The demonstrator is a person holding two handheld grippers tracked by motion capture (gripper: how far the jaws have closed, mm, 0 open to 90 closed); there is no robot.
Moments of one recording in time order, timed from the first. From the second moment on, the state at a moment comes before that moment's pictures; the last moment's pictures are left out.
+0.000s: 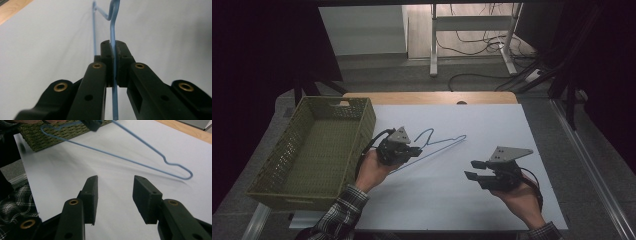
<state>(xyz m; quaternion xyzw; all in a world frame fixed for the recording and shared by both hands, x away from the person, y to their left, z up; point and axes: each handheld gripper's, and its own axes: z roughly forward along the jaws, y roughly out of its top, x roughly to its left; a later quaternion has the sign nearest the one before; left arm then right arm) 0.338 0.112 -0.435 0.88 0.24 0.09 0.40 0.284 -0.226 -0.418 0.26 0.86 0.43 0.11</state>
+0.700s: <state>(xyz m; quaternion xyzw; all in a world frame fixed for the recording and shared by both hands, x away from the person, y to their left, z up) 0.318 0.119 -0.410 0.85 0.24 0.03 0.47 0.289 -0.220 -0.412 0.26 0.85 0.44 0.12</state>
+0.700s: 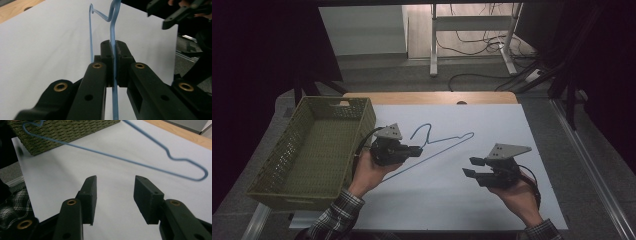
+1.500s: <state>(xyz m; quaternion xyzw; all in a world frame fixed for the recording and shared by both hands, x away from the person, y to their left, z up) 0.295 0.104 -0.435 0.85 0.22 -0.01 0.47 0.298 -0.150 -0.391 0.21 0.84 0.49 0.08</state>
